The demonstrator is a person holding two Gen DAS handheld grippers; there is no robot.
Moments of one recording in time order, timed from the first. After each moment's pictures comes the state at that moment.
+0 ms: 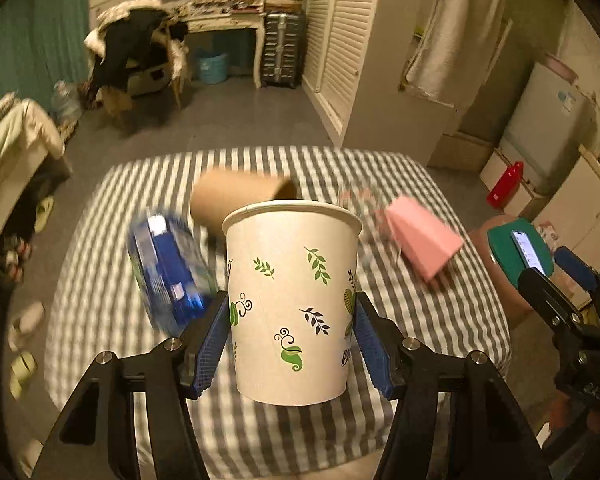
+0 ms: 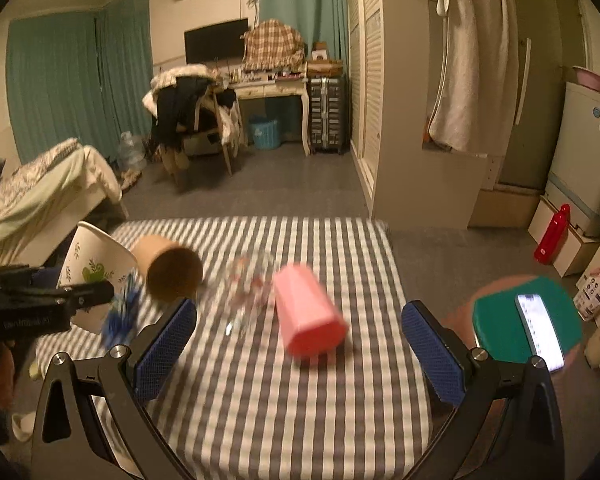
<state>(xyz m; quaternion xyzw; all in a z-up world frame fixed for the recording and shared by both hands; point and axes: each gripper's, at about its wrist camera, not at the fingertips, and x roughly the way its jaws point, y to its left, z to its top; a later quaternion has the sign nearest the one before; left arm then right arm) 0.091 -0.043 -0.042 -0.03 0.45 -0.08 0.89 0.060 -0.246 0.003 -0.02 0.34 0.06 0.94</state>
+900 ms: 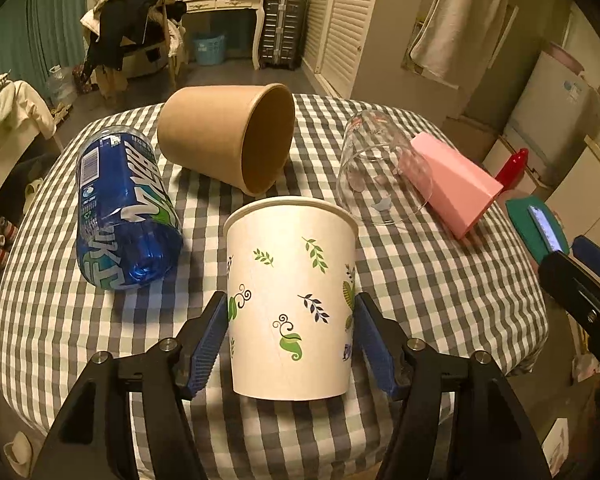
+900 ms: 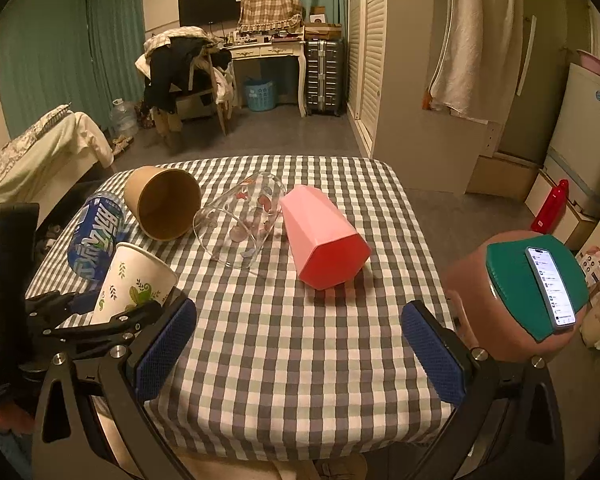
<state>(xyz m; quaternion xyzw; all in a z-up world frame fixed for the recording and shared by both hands) 0.093 -0.057 -0.115 -0.02 0.46 -0.09 0.88 0.063 -0.235 -0.047 -0.02 0.39 0.04 0.92</state>
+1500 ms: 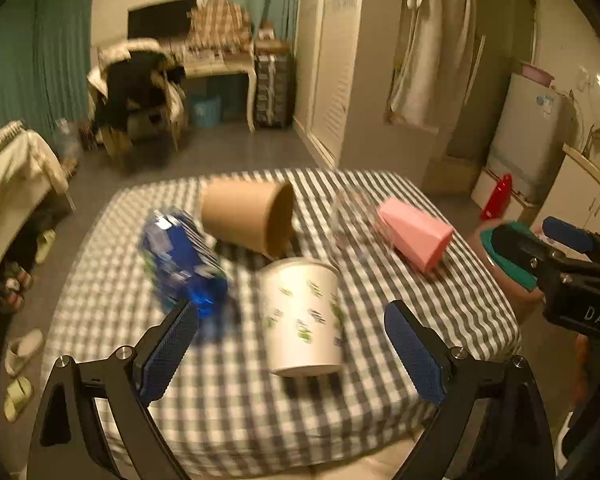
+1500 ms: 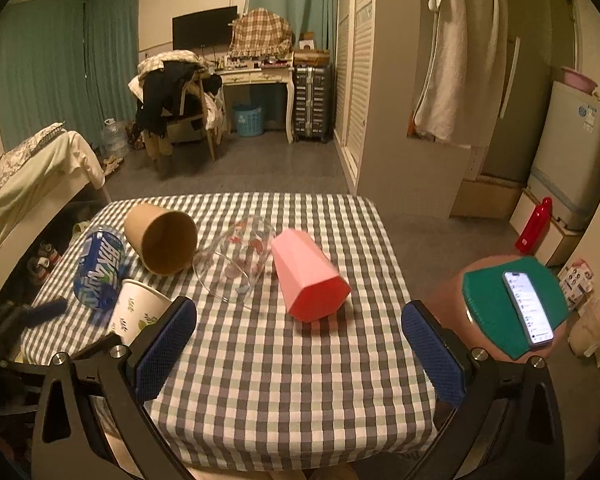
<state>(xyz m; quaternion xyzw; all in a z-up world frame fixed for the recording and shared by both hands) 0.033 -0.029 -0.046 0.00 0.35 -0.09 0.93 0.044 -0.227 -0.005 -0.04 0.34 0.02 0.94</state>
